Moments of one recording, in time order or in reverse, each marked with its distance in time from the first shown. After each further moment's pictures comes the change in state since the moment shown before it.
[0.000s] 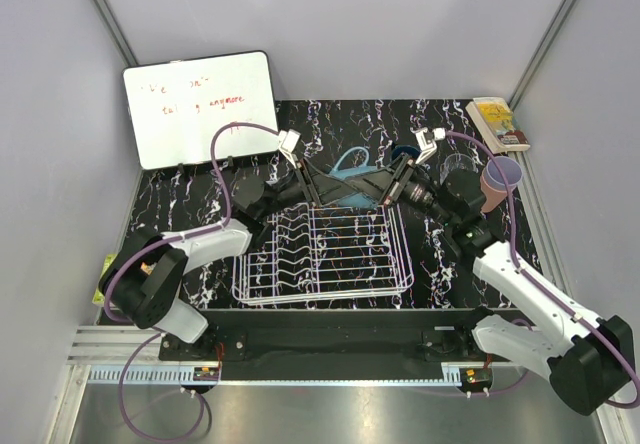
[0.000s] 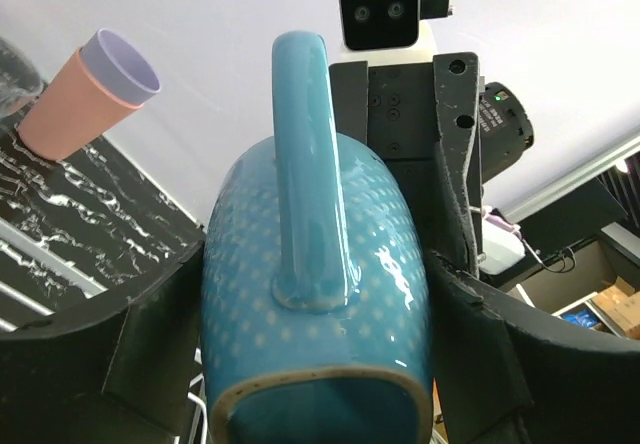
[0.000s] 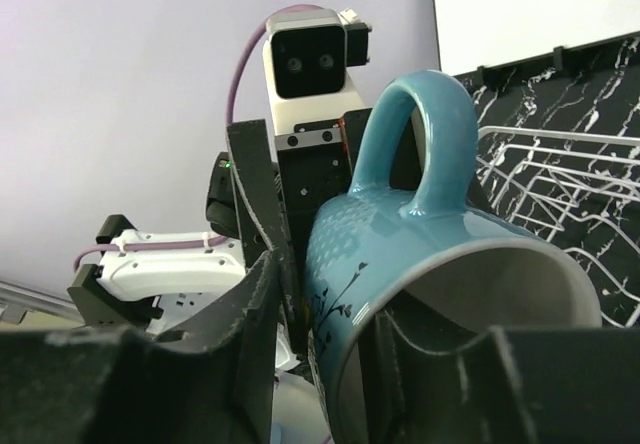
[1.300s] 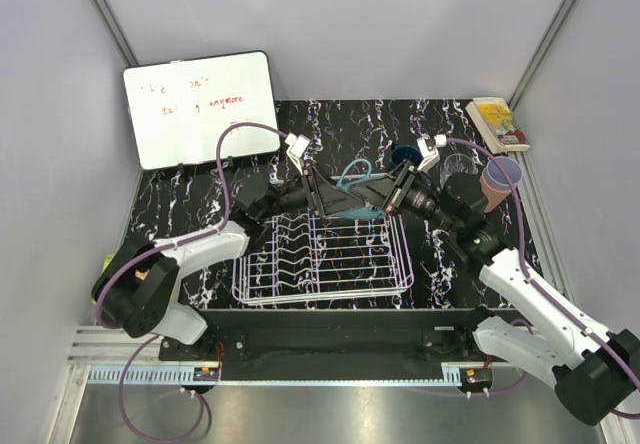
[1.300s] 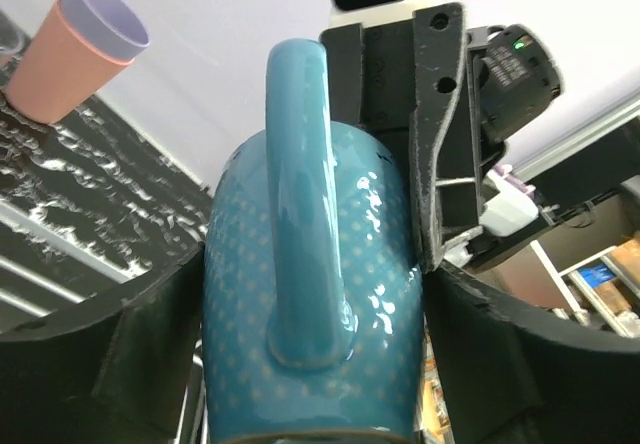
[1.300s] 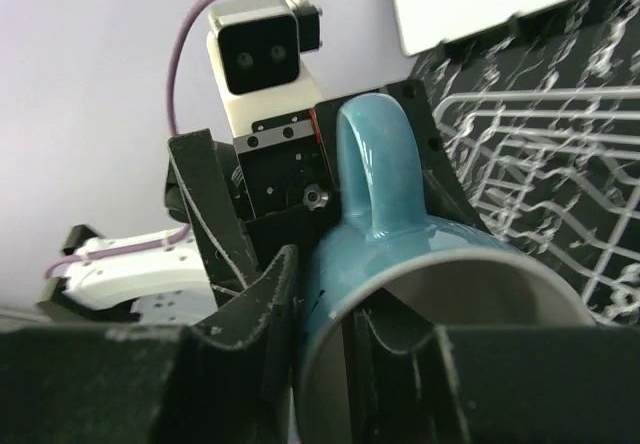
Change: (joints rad) left arm -0.022 -0.047 0.006 -0.124 0.063 0.094; right arm 0.012 -0.069 0.008 -0.172 0.046 -0.001
